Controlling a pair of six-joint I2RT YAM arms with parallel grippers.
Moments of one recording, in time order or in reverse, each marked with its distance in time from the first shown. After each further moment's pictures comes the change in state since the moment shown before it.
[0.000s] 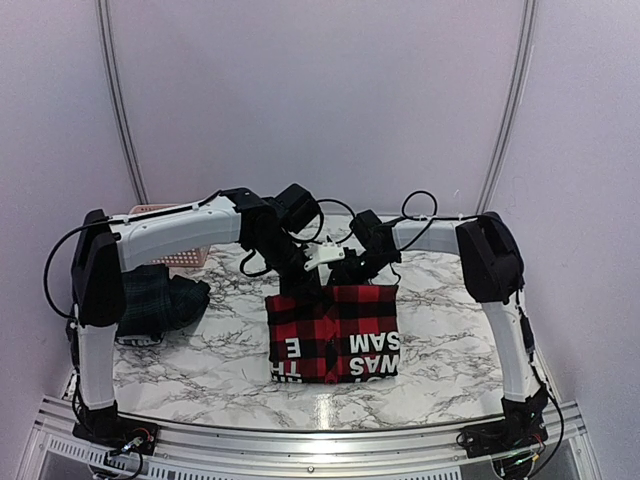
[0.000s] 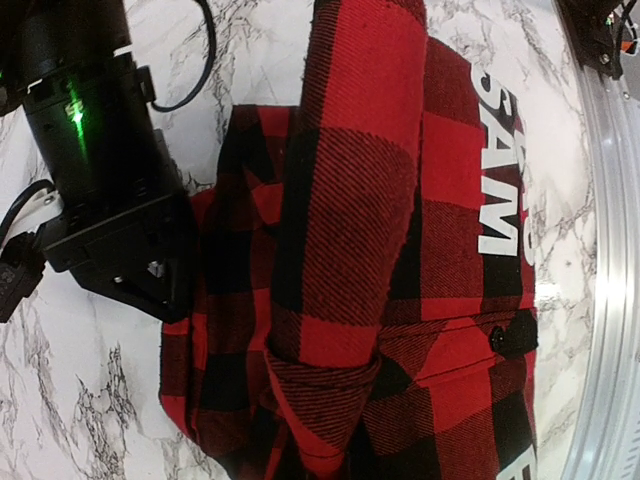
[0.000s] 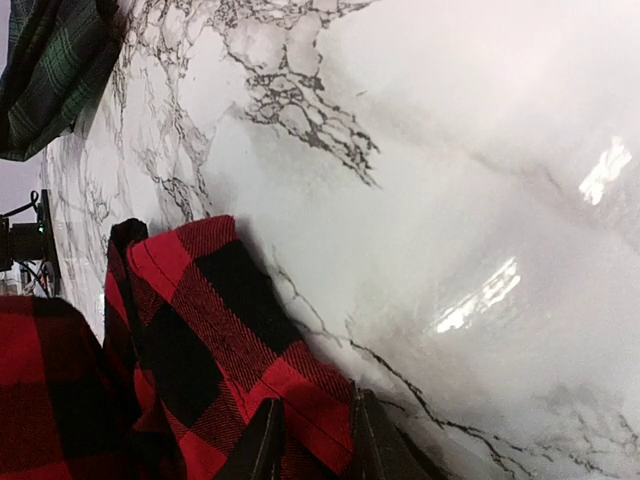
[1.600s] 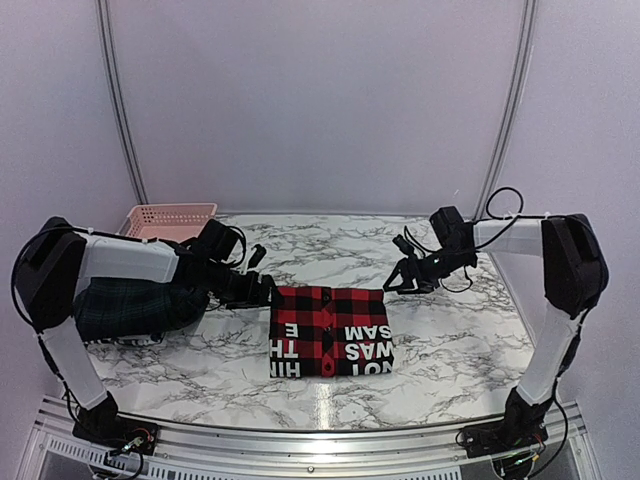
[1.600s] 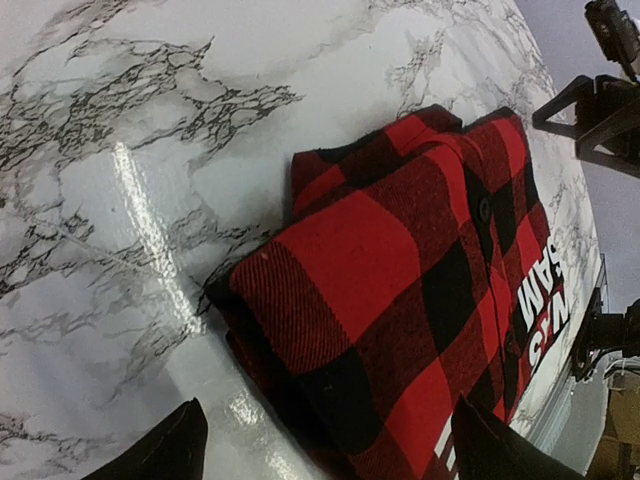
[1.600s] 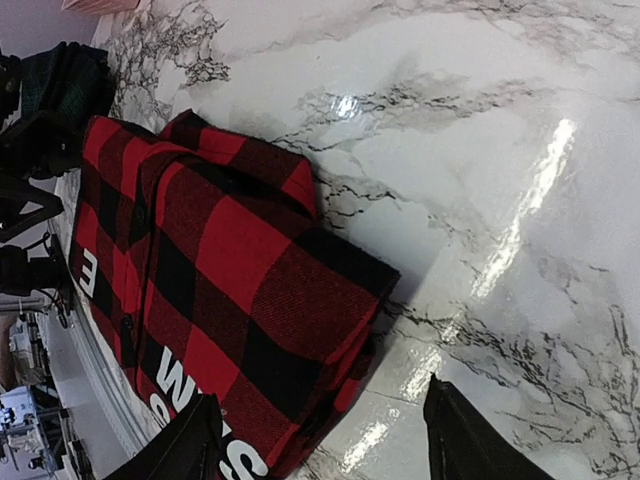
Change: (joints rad) left arm 0.273 -0.285 -0.775 0.684 0.106 -0.945; right arm -0.284 -0.535 -0.595 0.095 0.003 -0.008
